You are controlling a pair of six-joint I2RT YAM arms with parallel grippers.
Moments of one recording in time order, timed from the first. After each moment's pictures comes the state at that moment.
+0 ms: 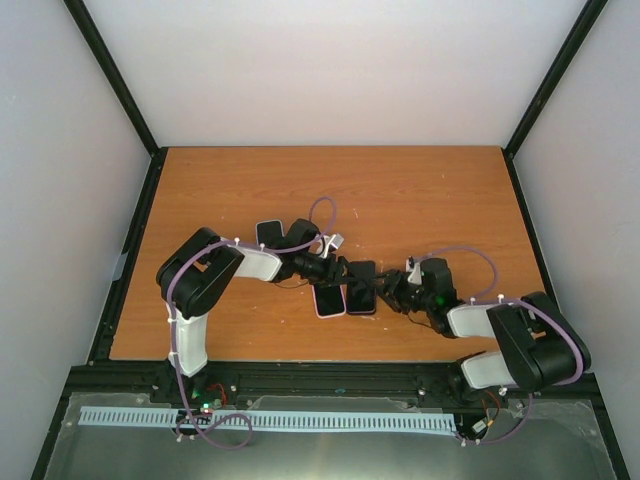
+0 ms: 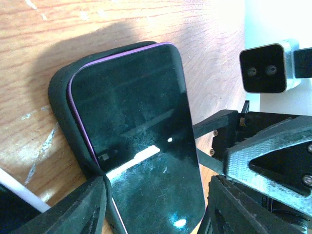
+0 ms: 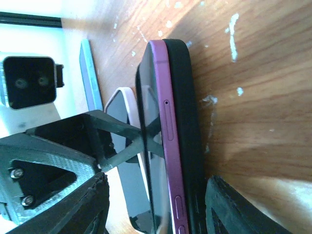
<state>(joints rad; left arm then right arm) -0.68 1.95 0.93 0.26 0.78 -0.76 0.35 1.39 0.21 0.58 -0.57 1.12</state>
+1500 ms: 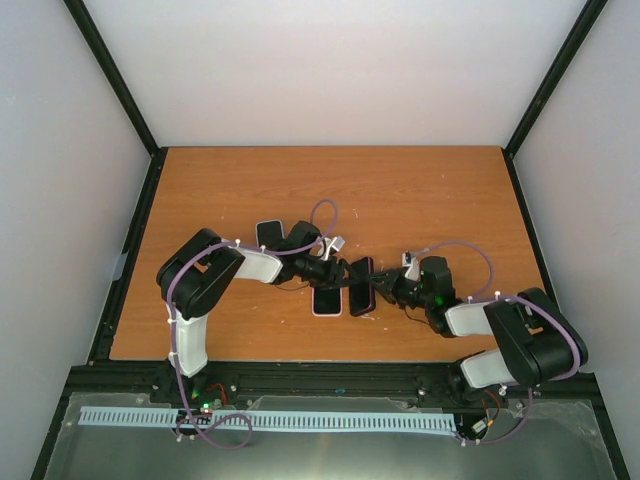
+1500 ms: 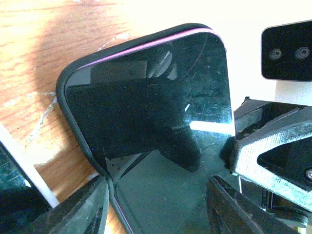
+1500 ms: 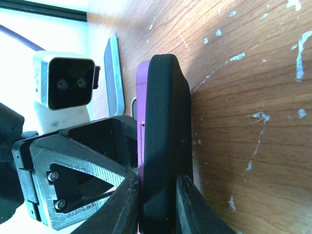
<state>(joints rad) -0.69 1.95 0.92 0.26 0.78 -0.76 0.37 1.42 0.20 0.72 -0.59 1.11</state>
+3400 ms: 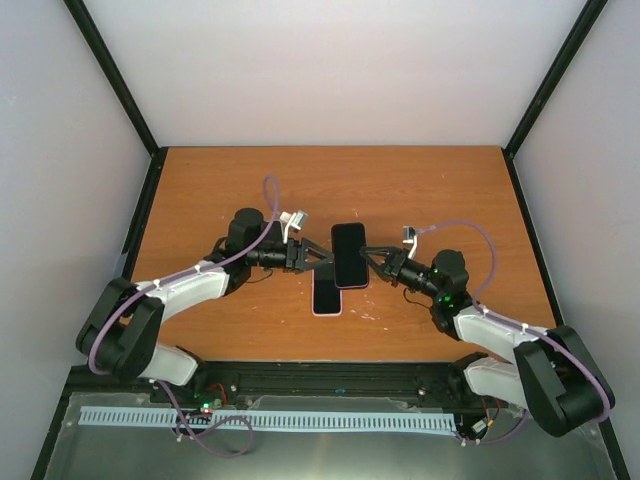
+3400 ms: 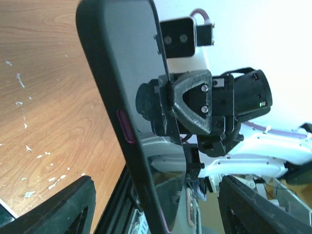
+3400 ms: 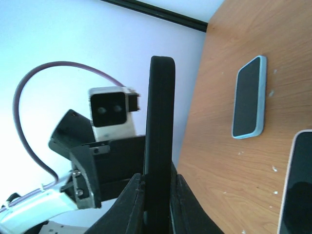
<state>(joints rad) -0.52 1.40 0.69 0.36 1.00 -0.87 0.40 1.14 0.27 0.82 -0.67 1.25</state>
